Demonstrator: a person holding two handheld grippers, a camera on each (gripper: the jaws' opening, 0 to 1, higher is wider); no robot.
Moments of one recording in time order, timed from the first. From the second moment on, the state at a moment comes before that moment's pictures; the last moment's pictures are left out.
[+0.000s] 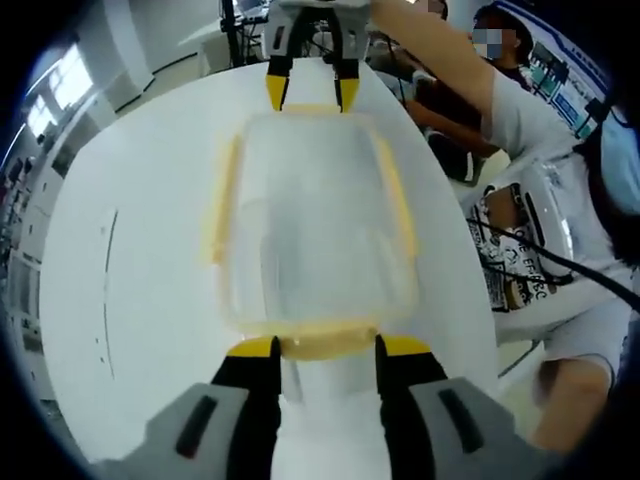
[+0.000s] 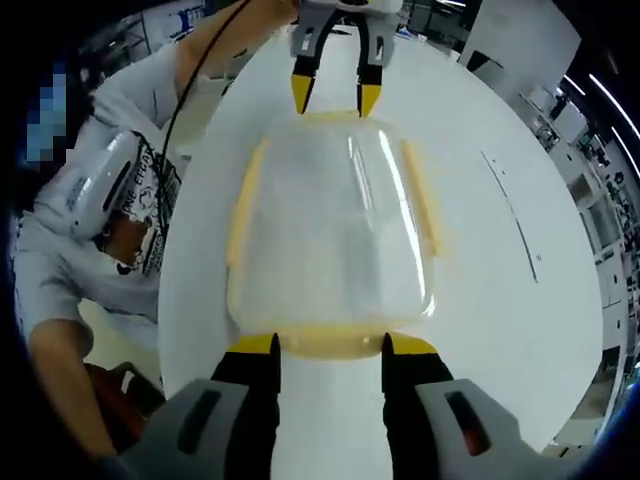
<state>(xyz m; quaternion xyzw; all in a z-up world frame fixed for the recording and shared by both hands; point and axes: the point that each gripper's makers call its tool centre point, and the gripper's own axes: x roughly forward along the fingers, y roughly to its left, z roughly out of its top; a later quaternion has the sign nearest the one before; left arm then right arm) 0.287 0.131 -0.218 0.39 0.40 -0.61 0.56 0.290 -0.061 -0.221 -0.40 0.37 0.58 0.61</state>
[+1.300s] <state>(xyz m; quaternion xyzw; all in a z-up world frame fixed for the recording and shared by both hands) 0.278 0.188 -0.203 0.34 0.41 -0.59 0.61 0.289 0.023 -0.224 -0.35 0.34 0.63 0.60</state>
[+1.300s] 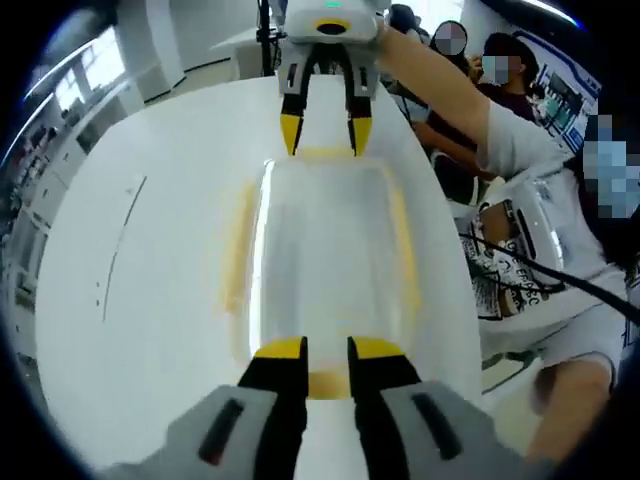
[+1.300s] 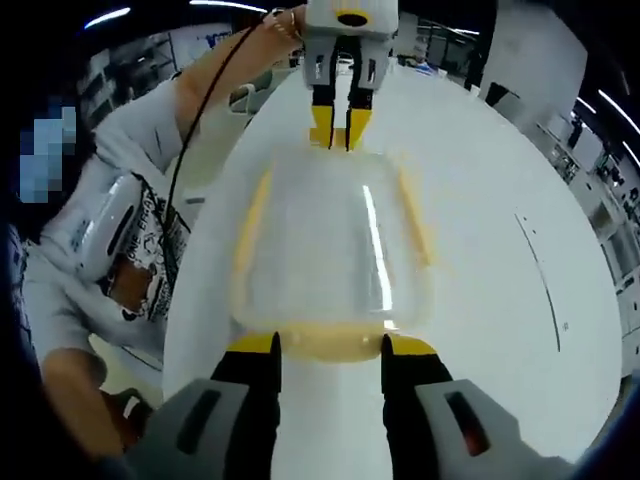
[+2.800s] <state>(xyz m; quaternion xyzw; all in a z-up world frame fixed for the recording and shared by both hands) 0.277 0.205 -0.211 0.31 0.38 -0.59 0.65 0.296 0.025 -0.235 -0.36 0.32 0.65 0.60</state>
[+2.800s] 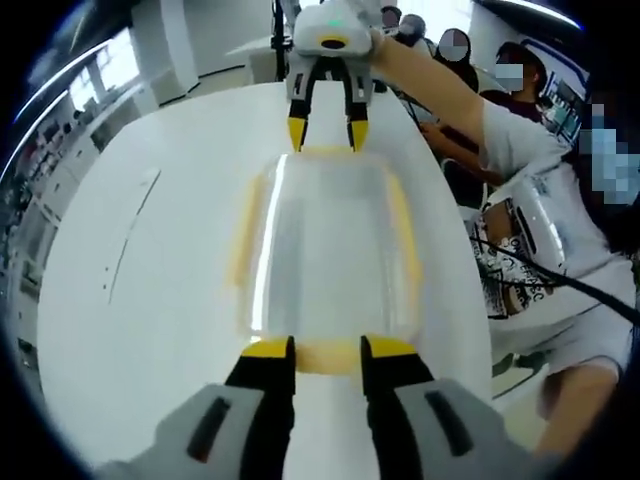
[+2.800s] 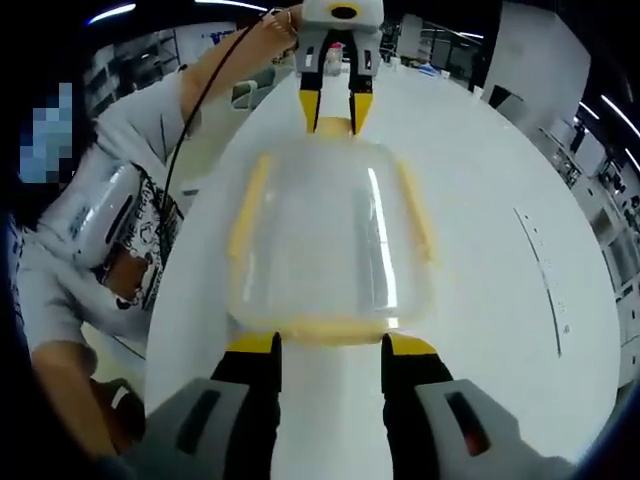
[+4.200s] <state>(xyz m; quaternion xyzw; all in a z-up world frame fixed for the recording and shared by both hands) 0.281 0.103 -0.217 0.45 0.43 -0.57 0.54 0.294 0.024 -0.233 -0.37 0.27 0.65 0.61</state>
